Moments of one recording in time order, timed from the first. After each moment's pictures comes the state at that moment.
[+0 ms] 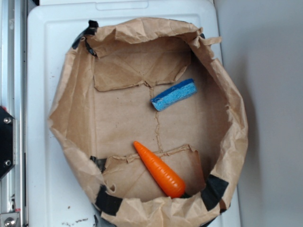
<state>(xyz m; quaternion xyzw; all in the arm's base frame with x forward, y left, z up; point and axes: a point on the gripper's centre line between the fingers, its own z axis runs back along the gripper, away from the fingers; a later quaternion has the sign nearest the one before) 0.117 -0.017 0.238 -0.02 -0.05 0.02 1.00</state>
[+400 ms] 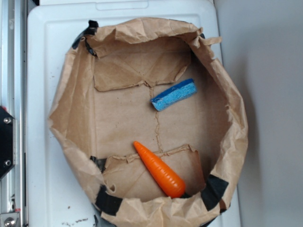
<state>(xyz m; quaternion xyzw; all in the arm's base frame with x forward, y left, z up) 0.117 -0.016 0.235 -0.02 -0.04 0.02 1.00</state>
